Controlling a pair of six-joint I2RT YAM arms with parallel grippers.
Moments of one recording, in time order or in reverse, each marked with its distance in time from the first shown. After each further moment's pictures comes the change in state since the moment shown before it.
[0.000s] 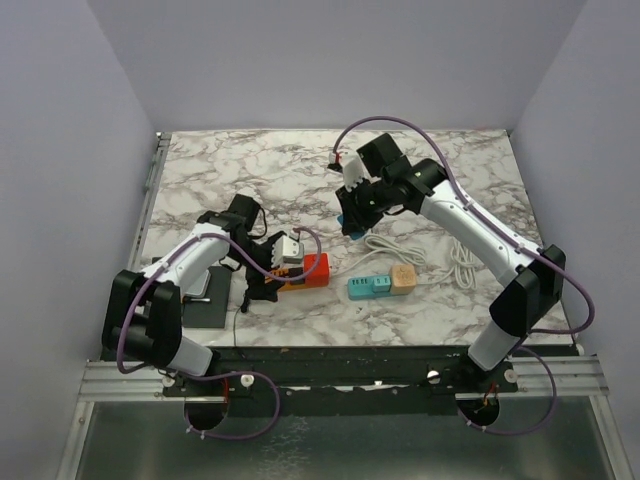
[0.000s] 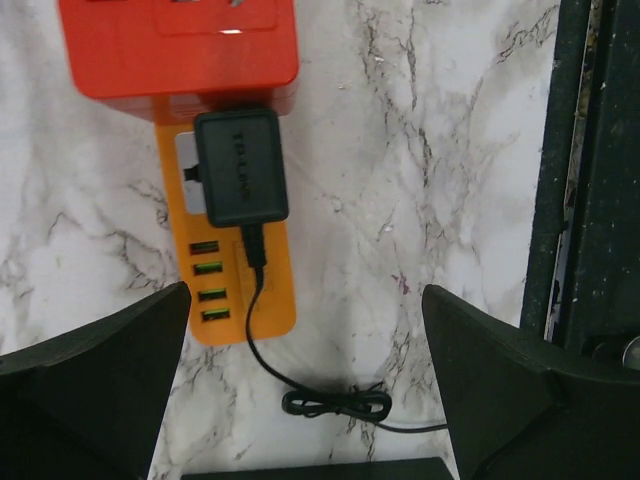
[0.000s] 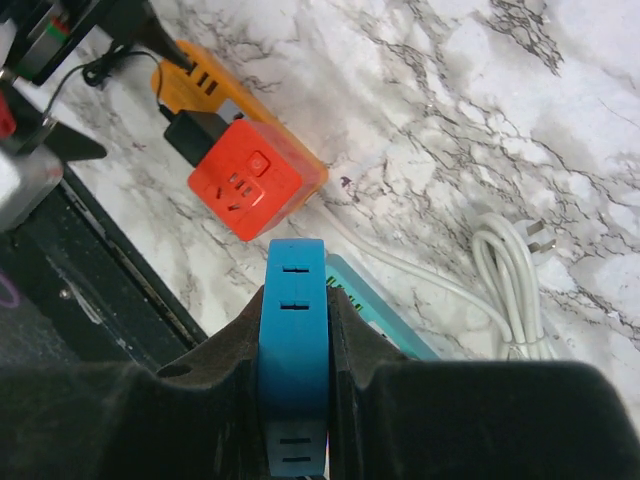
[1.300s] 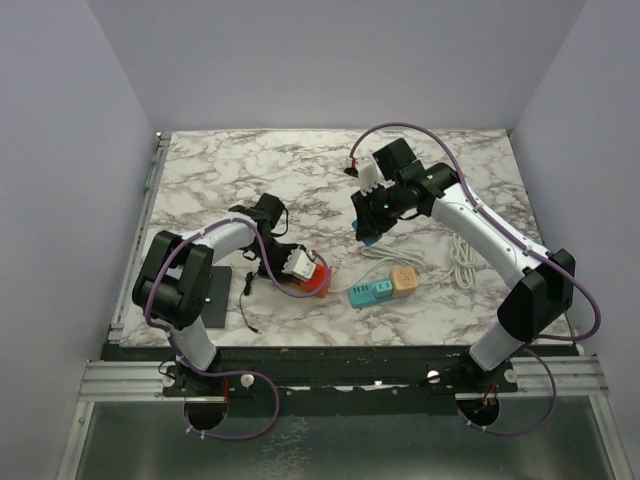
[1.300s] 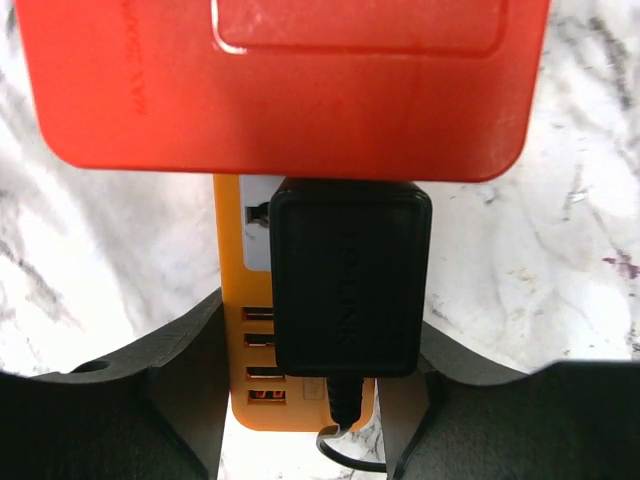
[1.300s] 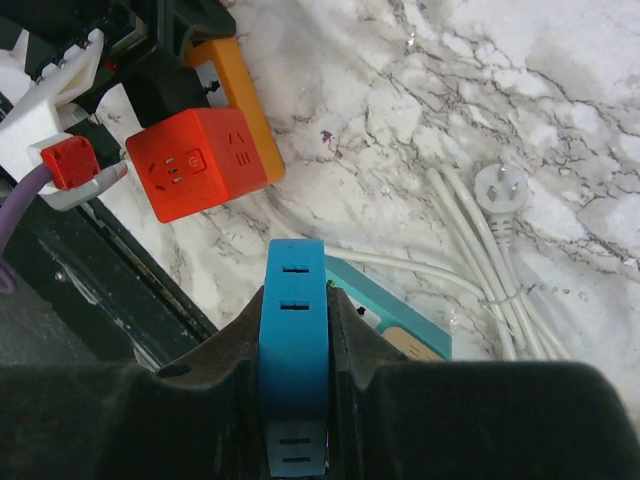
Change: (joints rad) left arm -0.096 0.256 0.060 0.158 -0.141 0.402; right arm -0.072 -0.030 -0.095 -0.005 -0.014 0.002
